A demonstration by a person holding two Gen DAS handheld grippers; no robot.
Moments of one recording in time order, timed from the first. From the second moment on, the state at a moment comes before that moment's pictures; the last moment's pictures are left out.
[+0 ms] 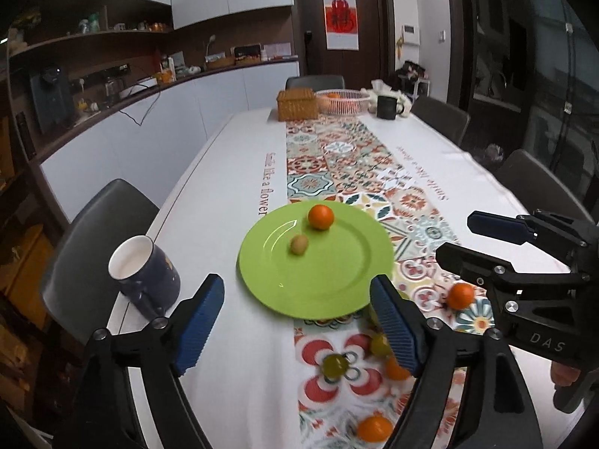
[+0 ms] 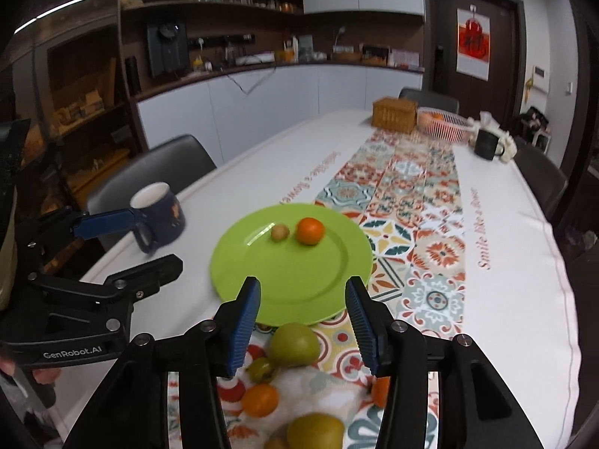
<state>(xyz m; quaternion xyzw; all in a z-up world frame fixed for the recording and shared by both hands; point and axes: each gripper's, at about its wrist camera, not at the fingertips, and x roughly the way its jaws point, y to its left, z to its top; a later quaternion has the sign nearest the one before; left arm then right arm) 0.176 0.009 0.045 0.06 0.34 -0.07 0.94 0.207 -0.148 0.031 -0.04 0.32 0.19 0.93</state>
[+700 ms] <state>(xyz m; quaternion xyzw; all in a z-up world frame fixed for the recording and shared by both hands) 0.080 -0.002 0.038 0.07 0.31 -0.08 0.94 0.104 -0.169 0.023 -0.03 0.30 0.15 0.94</state>
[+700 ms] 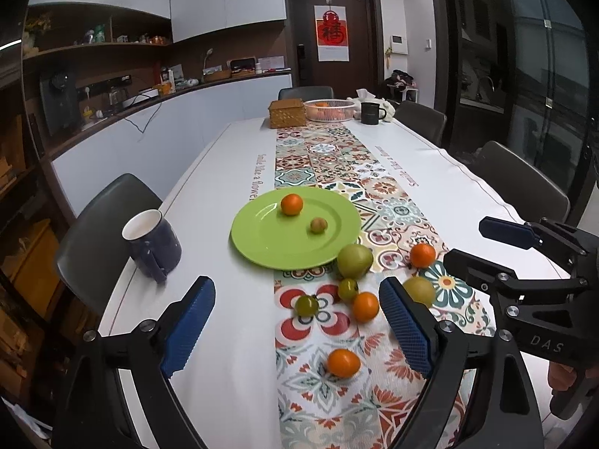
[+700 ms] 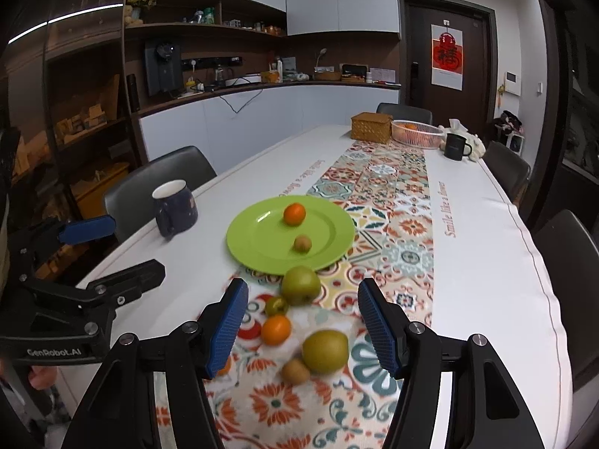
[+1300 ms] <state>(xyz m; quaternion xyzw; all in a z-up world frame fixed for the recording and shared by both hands) 0.058 -0.006 -0.023 0.10 0.35 -0.09 0.93 0.080 -0.166 -0.031 -0.04 0.35 0.14 0.93</state>
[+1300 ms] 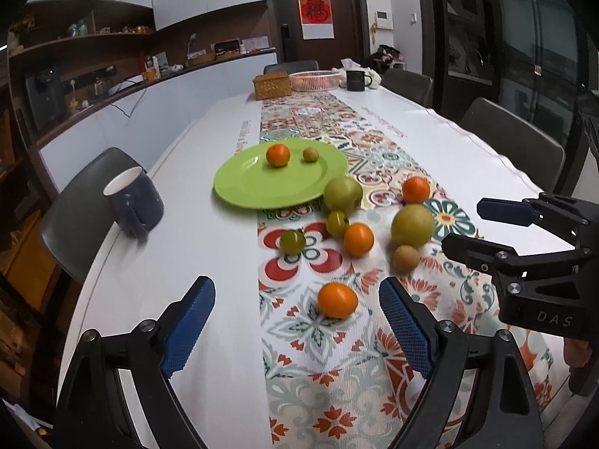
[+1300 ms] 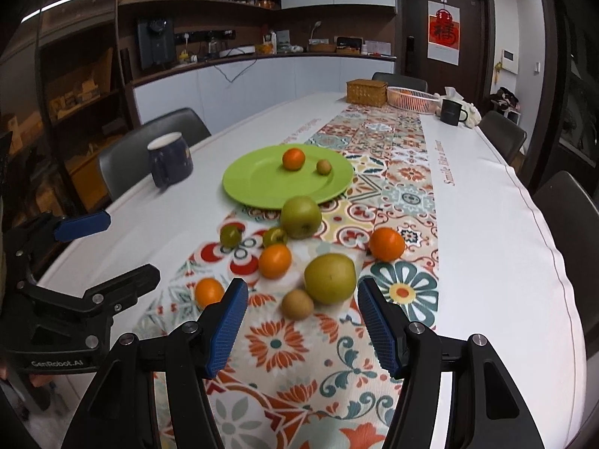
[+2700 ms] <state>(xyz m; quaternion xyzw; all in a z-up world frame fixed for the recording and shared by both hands) 0.112 -0.026 -0.090 0.07 0.44 -0.17 0.88 0.131 -0.145 -0.102 -0.05 0.42 0.16 0.89</state>
